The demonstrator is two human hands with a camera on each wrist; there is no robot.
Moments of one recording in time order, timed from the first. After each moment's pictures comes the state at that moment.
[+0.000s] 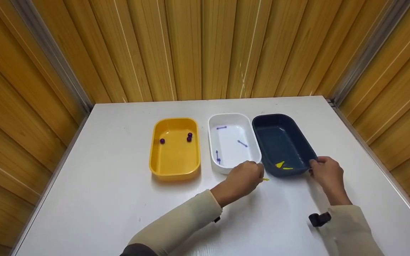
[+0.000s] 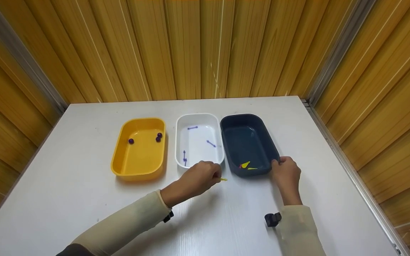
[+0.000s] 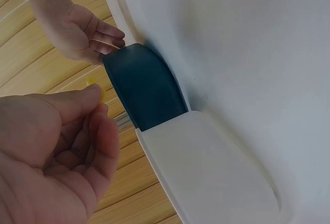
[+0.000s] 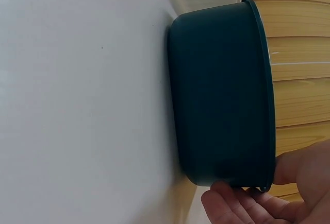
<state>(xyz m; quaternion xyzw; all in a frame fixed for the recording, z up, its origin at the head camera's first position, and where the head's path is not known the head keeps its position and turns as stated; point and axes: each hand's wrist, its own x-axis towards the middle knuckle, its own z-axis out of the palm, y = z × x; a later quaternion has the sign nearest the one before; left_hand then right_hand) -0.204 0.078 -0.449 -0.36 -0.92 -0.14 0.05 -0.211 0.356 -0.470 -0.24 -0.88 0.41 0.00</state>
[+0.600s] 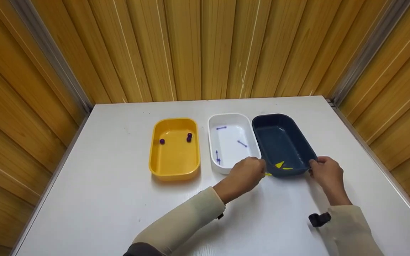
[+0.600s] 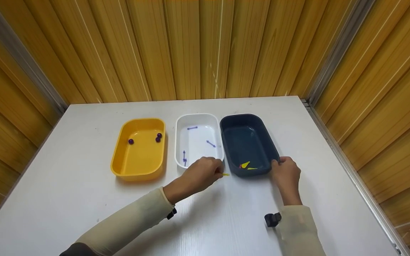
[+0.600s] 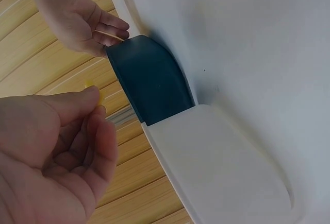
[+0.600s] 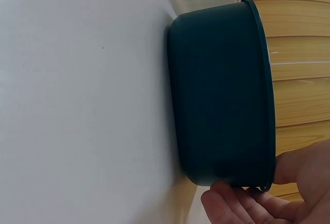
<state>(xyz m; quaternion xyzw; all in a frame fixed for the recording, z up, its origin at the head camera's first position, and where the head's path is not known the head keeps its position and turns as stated) -0.212 0.084 -0.442 -0.34 -0.92 -0.18 0.04 -0.211 0.356 -0.472 -0.23 -0.89 0.40 0.02</state>
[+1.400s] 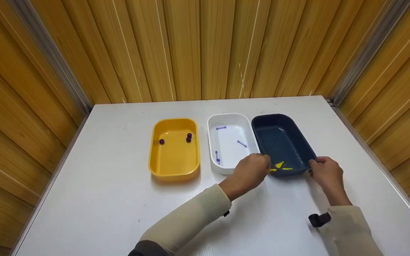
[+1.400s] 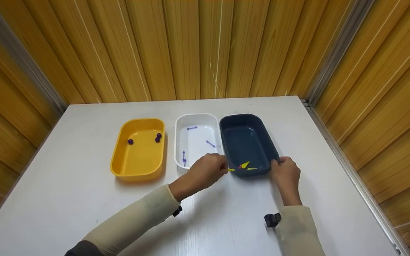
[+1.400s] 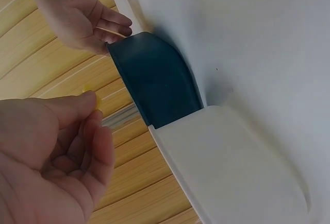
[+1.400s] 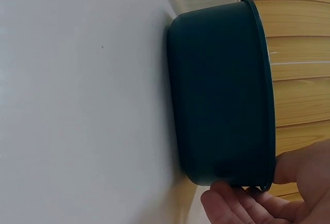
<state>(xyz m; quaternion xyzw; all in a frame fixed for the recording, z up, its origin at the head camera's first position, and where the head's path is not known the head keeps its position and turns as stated) -0.216 0.099 -0.436 -0.32 -0.93 -0.19 0.03 -0.211 0.356 -0.472 -0.22 -0.89 0.40 0.01</state>
